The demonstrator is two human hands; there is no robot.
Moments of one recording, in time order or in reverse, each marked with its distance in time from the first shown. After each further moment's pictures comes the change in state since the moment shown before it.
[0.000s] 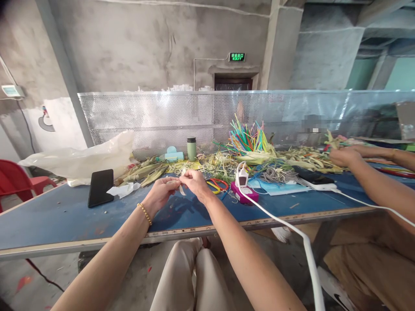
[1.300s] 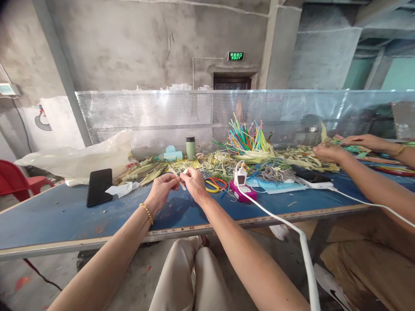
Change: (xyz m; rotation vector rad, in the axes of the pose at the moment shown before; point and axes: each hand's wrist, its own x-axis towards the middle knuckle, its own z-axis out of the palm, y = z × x) left_hand 0.000 -0.003 0.008 0.106 0.053 0.189; right_hand 0.003 0.013 0.007 -0.141 0.173 -0.095
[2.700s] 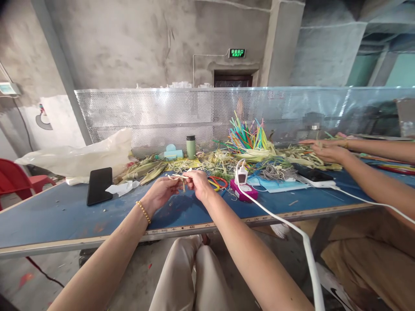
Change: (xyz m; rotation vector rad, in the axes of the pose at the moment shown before) left_hand -0.003 0.009 -0.005 -0.288 -0.211 -0.323; right_hand 0.002 -0.007 -0.010 0.456 -0.115 0.406
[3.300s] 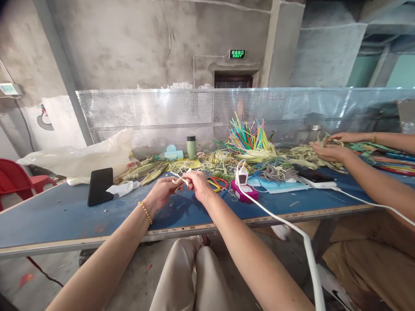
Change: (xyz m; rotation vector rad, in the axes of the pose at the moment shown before) left_hand 0.003 -0.004 0.000 0.187 0.069 0.091; right_hand 0.001 0.003 0.001 -0.003 -0.007 -0.048
